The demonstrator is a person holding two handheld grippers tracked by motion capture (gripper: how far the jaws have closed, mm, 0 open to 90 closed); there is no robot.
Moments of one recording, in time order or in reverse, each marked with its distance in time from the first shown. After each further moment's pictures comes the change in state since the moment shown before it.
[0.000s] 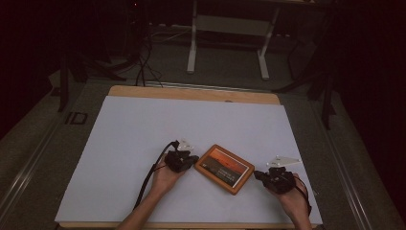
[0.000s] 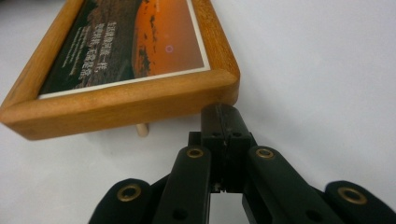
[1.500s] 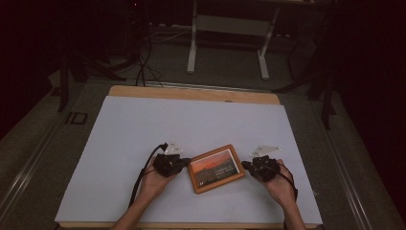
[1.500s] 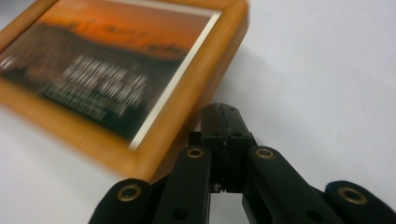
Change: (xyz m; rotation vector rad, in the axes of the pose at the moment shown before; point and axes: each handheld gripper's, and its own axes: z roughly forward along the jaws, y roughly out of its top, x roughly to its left) left arm 0.004 -0.007 -0.035 -0.032 -0.003 0.004; right arm 0.011 0.038 0.031 0.035 -0.005 -0.154
